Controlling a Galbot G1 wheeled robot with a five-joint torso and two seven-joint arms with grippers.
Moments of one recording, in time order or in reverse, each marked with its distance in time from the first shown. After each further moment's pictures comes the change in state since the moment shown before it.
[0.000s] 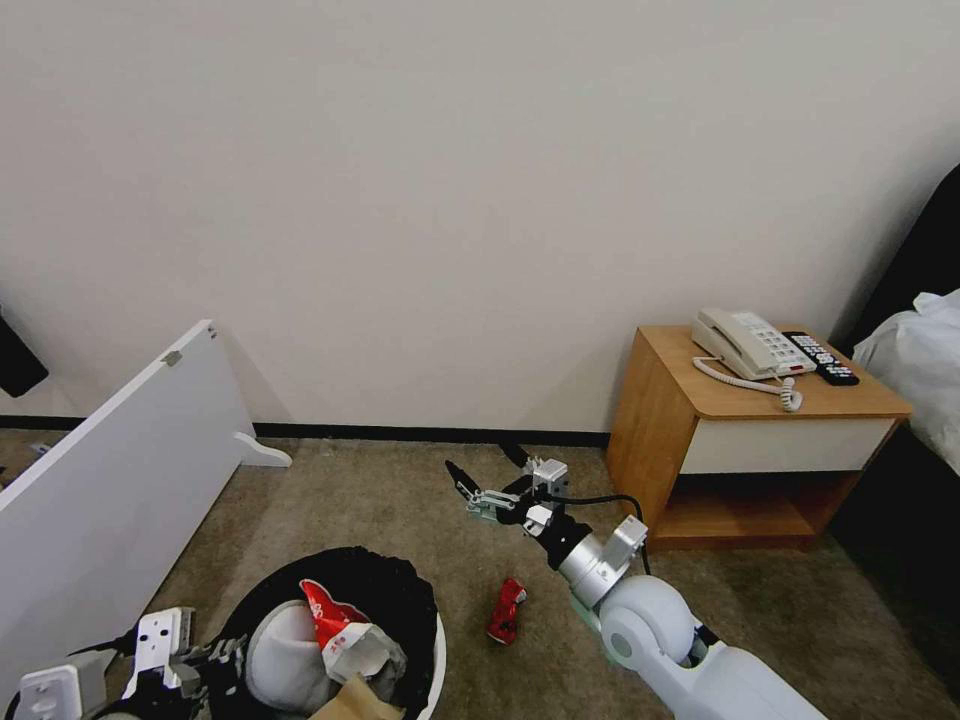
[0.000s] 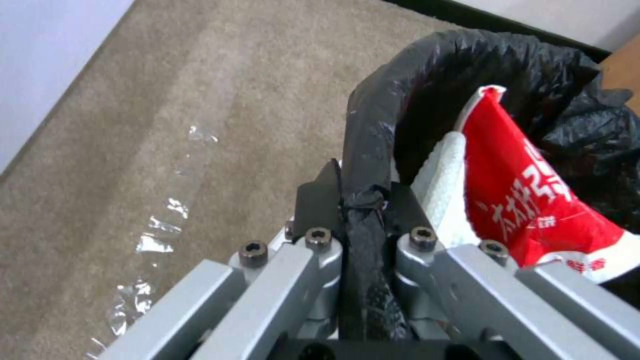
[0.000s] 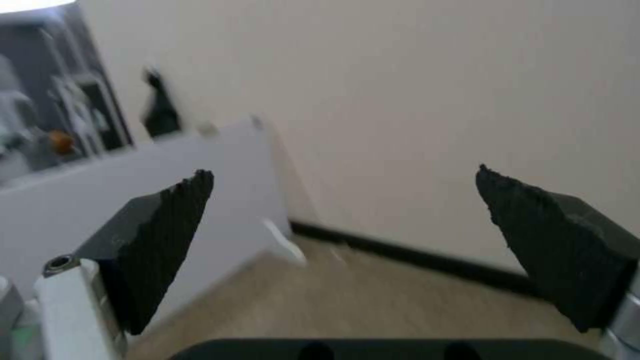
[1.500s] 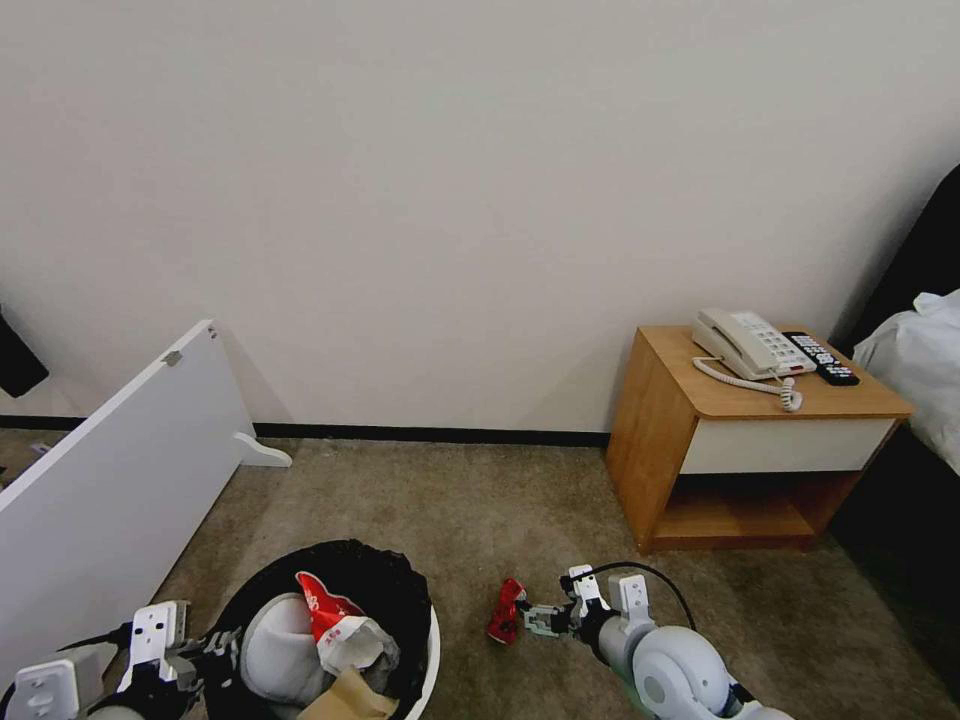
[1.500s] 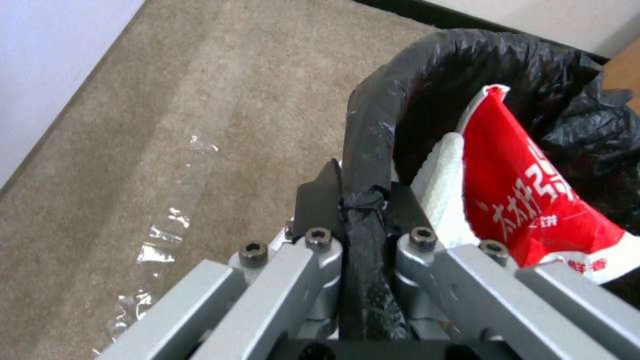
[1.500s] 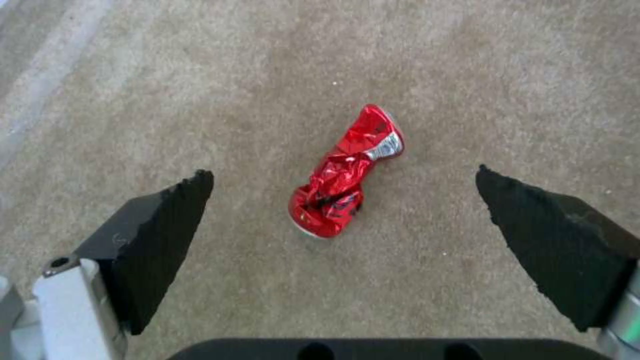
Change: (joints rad) left arm -0.016 0.000 0.005 0.000 0.009 0.000 0.000; right arm -0.159 -0.015 0.088 -0.064 0.134 -0.586 0.215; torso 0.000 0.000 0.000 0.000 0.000
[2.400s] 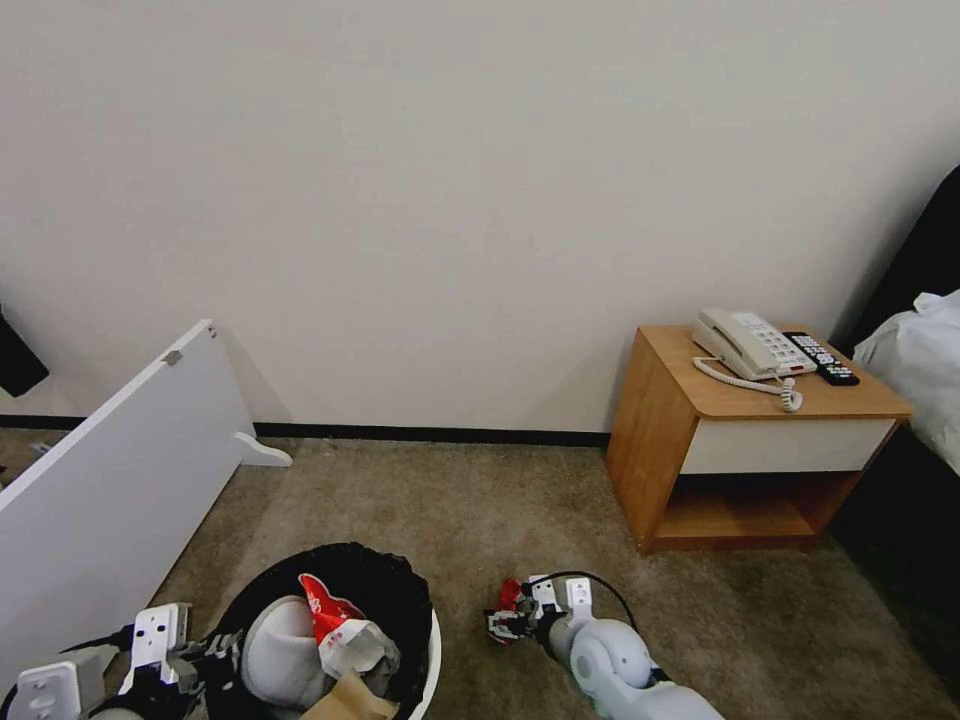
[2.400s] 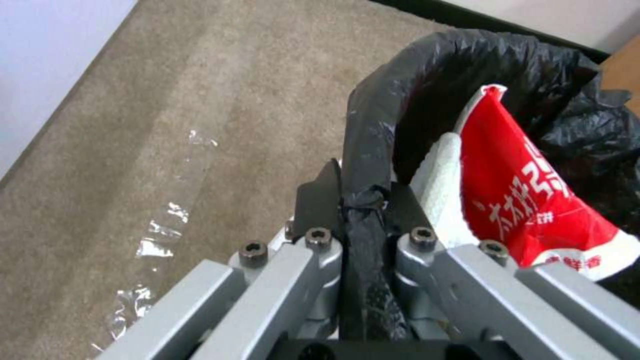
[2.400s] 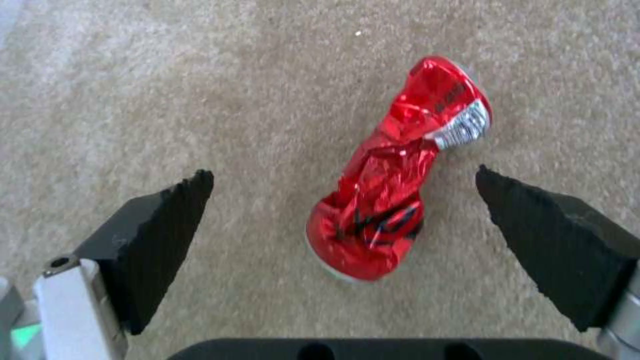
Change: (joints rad) left arm 0.006 -0.001 0.005 0.000 0.003 0.000 0.001; right arm 0.153 0.245 -0.067 -0.381 -0.101 0.032 -0.035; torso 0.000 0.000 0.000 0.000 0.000
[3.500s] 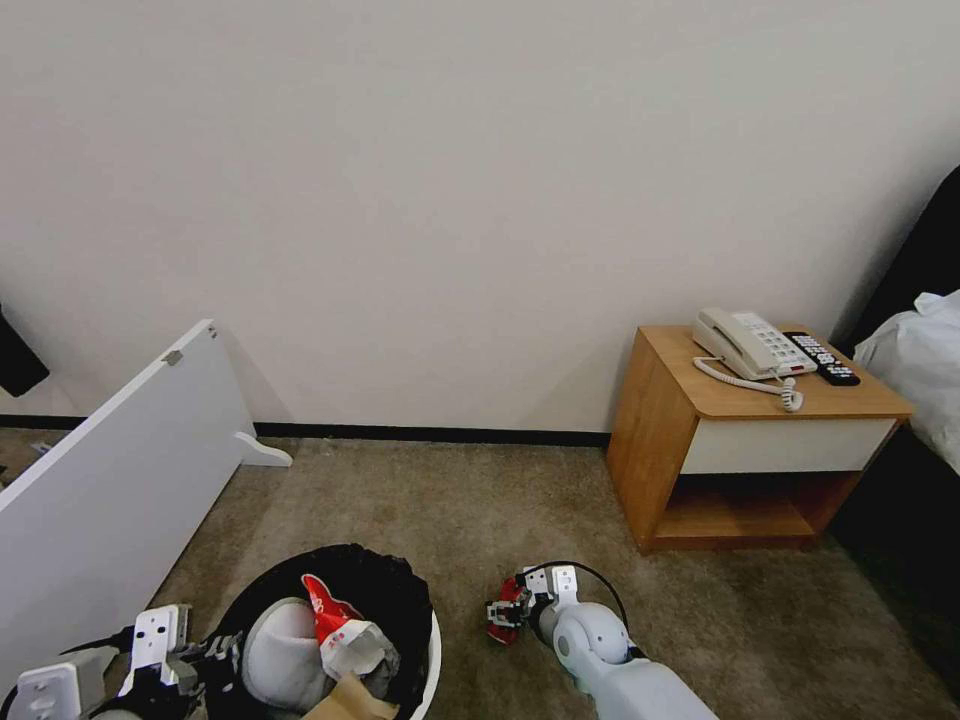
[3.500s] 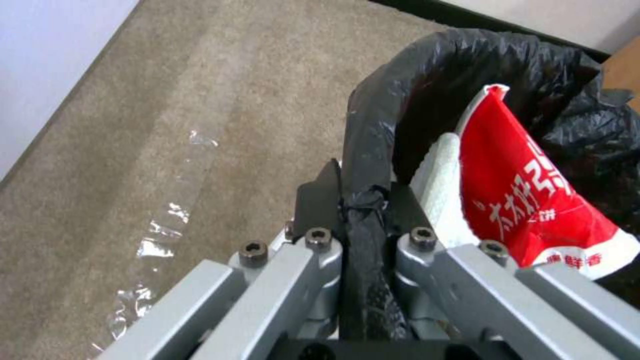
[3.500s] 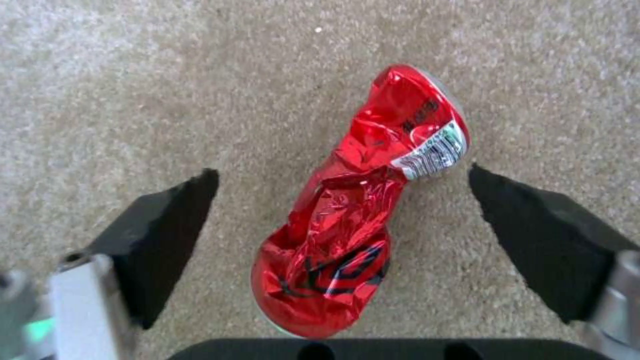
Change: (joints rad) left arm 0.000 -0.001 -0.001 0.000 0.000 0.000 0.001; right arm 0.083 0.068 0.009 -0.164 -0.062 -0.012 -0.005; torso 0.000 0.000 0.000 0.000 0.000
